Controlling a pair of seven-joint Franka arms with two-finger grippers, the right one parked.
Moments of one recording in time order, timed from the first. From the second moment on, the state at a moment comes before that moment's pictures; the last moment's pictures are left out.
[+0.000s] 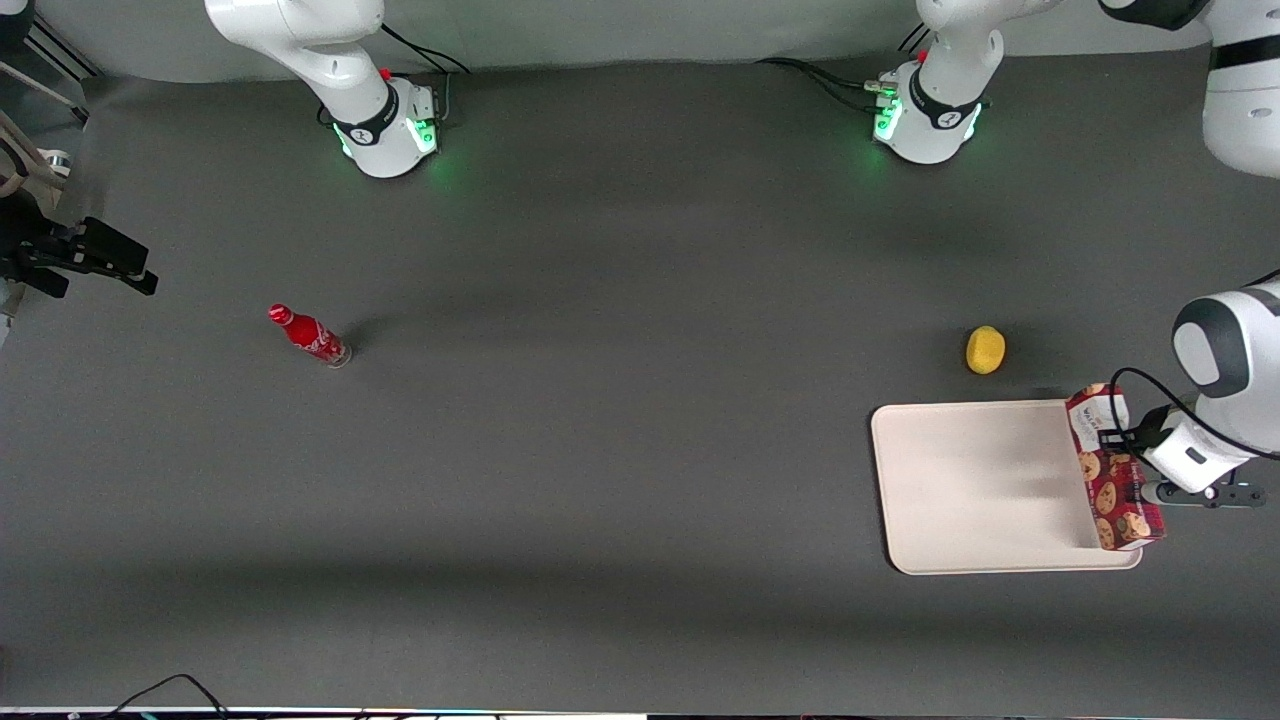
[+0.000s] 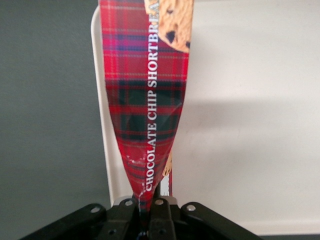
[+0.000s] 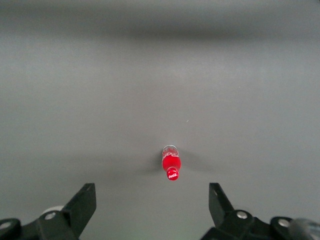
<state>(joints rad) 0.25 0.58 -0.02 -1.72 0.04 2.26 0.21</state>
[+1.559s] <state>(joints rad) 0.24 0.25 -0.10 -1.71 -0.02 1.93 0.09</state>
